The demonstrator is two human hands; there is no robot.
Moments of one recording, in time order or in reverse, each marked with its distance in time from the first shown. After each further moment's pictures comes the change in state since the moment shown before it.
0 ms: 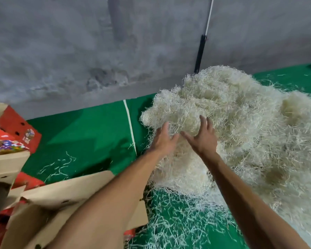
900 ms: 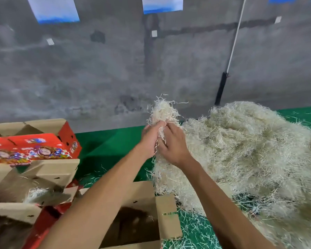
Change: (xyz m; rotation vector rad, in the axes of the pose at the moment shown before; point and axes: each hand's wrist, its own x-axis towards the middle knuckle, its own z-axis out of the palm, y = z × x) left_hand -0.069 0.038 -0.199 -0.784 0.238 -0.274; right_hand -0.078 -0.235 -0.023 0.264 -0.028 -0.734
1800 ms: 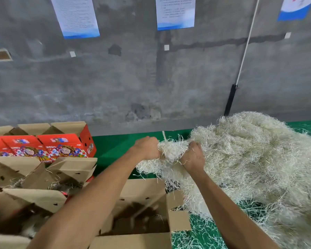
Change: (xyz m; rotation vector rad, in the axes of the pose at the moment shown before) left_hand -0.036 0.007 -0.079 1.580 -0.033 0.383; right_hand -0.038 -0.014 0.002 -0.040 -0.044 0.632
